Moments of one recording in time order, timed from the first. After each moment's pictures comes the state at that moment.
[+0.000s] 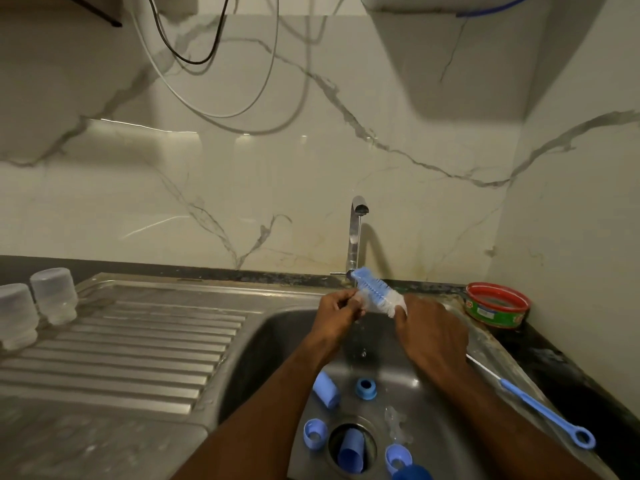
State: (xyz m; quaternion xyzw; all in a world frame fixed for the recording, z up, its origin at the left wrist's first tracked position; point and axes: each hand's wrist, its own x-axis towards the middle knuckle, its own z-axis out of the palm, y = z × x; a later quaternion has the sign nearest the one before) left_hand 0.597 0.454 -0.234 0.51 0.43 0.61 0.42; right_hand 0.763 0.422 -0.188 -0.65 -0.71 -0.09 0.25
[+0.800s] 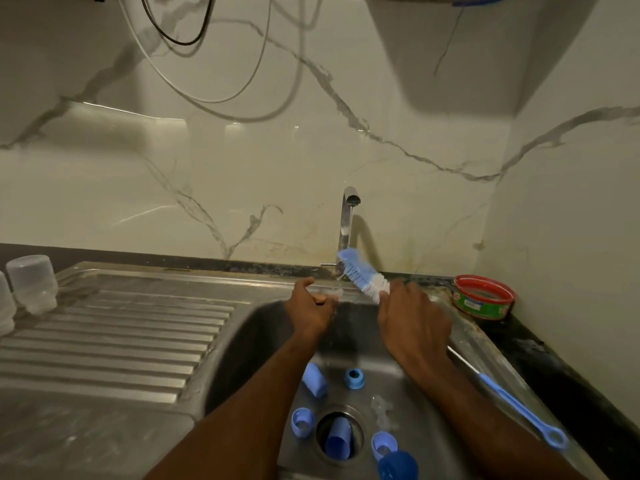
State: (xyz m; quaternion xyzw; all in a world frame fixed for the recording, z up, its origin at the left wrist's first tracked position) left_hand 0.586 0.464 -0.248 0.41 0.63 0.62 0.21; right_hand 0.750 0.402 -0.181 -0.65 -0.70 -0.12 0.25
